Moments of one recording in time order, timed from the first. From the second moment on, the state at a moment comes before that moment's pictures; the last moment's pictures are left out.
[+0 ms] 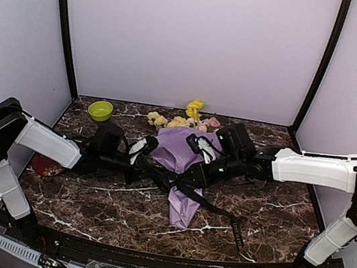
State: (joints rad) left arm -0.69 1.65 0.70 0.42 0.50 0.08; right arm 0.87 1.60 1.07 -0.24 -0.41 0.28
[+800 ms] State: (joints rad) left arm -0.69 1.66 0.69 0.49 0.51 0.04; right arm 0.90 1.69 1.06 -0.28 -0.26 0.25
